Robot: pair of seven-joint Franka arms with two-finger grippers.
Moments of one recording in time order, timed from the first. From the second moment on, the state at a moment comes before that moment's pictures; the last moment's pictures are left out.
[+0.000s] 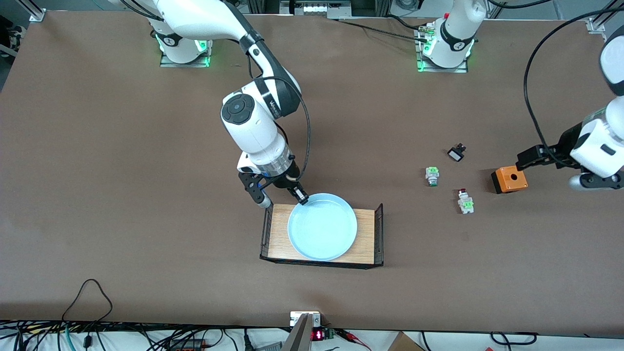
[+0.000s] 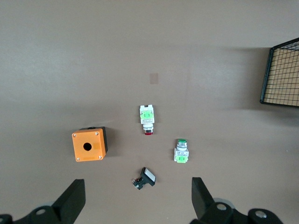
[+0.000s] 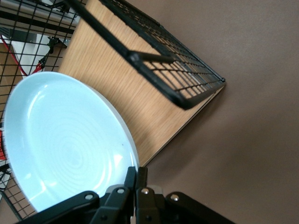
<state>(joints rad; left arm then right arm) -0.25 0.20 0.30 -1.51 -0.08 1.68 -0.03 0.77 0.69 -0.18 -1.39 0.30 2.50 1.38</state>
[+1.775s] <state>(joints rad) 0.08 0.03 -0.06 -1.53 -0.03 1.65 0.01 0.63 0.51 -0.20 -1.27 0.31 2.08 1.12</state>
